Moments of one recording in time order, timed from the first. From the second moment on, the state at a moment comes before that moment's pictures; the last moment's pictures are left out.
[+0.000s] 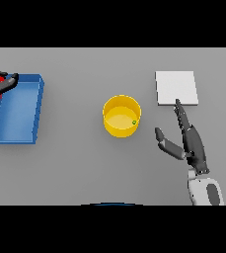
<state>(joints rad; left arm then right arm) -0.48 0.52 0.06 -1.19 -0.20 -0.19 0.55 0.08 -0.08 0.12 -1.68 0.20 0.01 -0.16</state>
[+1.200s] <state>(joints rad) -0.47 0.49 0.05 -1.21 -0.21 -0.14 0.46 -0.39 -0.42 0.48 -1.49 0.76 0.26 -0.16</state>
